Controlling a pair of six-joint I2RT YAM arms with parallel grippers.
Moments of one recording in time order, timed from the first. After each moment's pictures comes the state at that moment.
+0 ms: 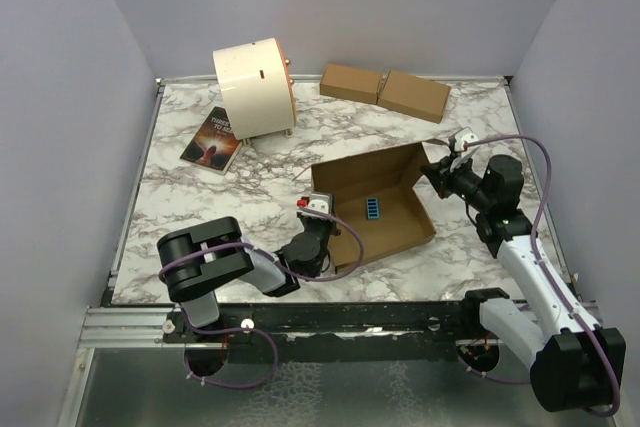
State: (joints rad) left arm -1.18 1.70 0.43 1.35 -0.93 -0.11; right arm 0.10 0.91 0.57 0.07 -0.49 -0.15
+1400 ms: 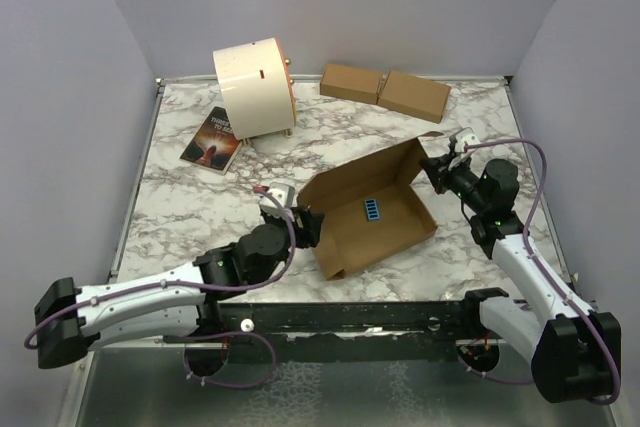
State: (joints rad) left arm -1.18 0.88 0.48 0.14 -0.69 -0.47; right arm 0.10 0.96 0.49 0.33 -0.45 -0.12
